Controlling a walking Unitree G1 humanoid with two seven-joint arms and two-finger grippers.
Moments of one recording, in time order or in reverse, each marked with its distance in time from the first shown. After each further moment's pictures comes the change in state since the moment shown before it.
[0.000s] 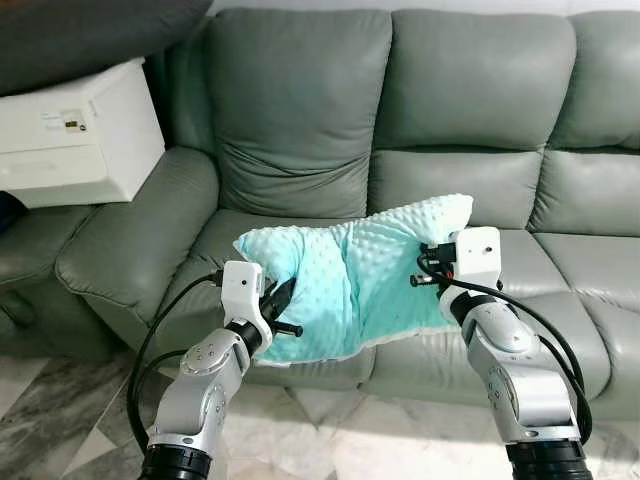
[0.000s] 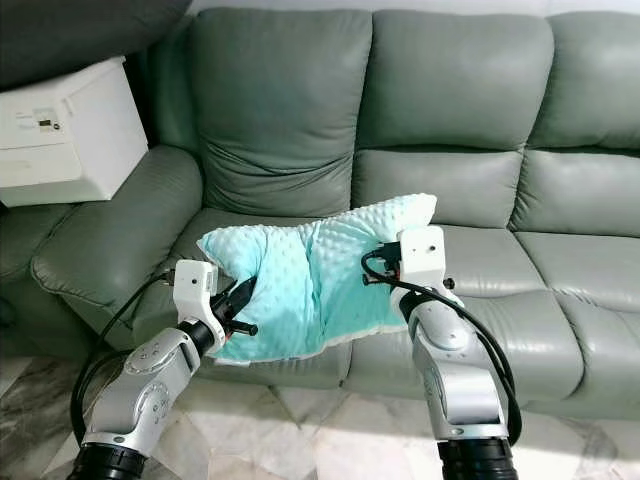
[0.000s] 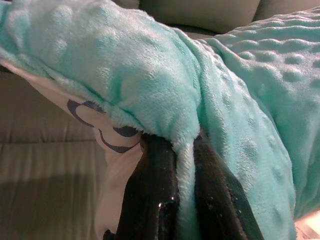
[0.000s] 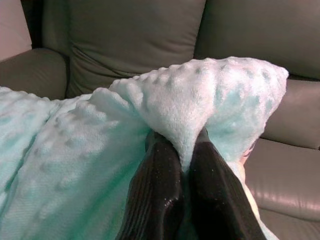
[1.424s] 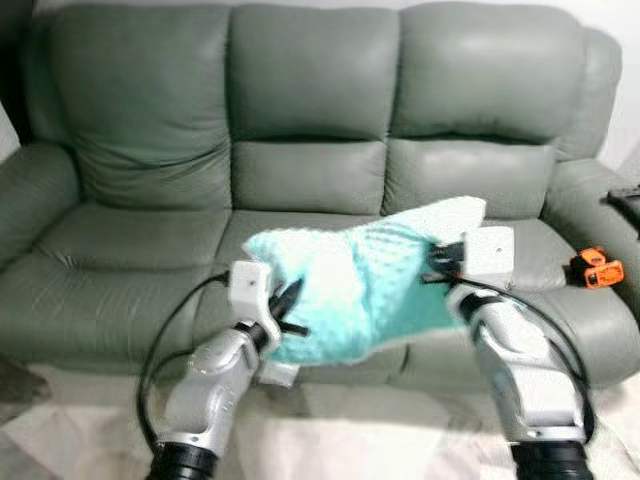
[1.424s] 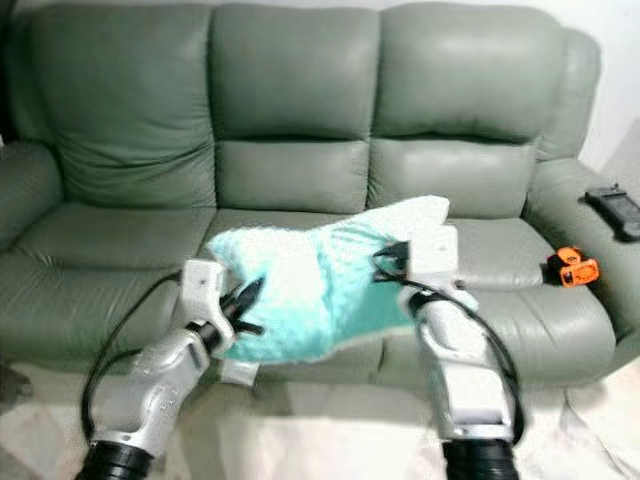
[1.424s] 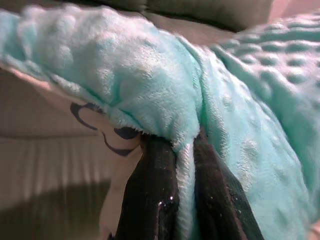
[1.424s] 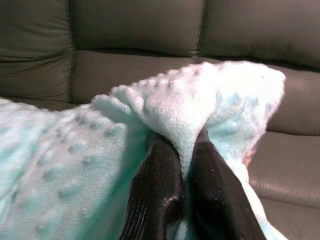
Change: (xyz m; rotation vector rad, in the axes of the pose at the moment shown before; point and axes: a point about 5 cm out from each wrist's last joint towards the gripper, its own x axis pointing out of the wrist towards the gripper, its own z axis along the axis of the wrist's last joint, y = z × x) left arm 0.002 0.002 -0.001 -0.006 -0.008 0.018; right arm 0.000 -0.001 0.001 0.004 -0.004 -0.010
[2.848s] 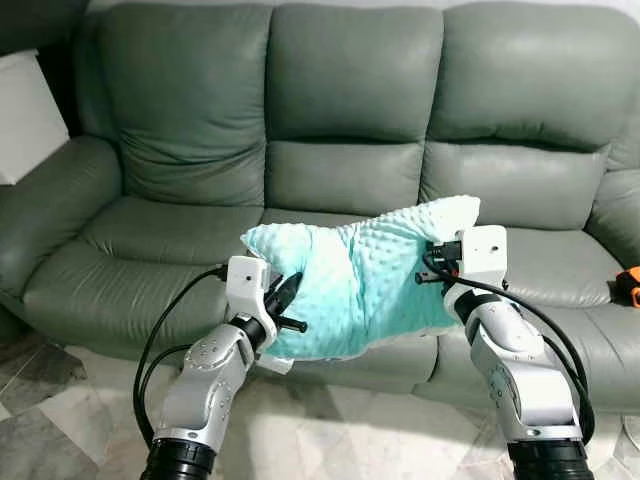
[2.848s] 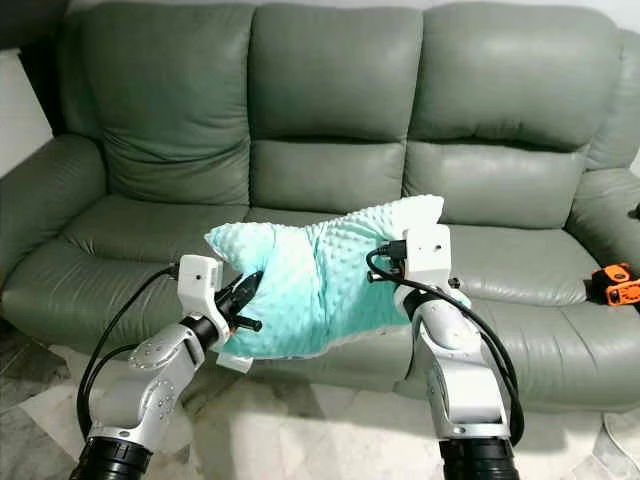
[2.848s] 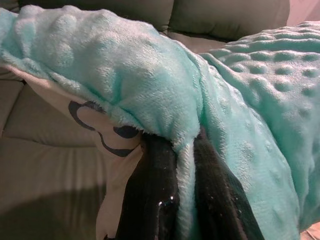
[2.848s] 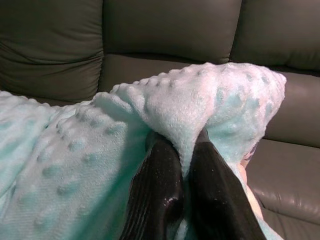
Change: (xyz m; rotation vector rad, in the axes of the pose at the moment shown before) left arm 0.003 -0.006 0.005 0.013 -0.027 -0.056; right arm 0.000 -0.003 0.000 0.002 -0.002 -0.017
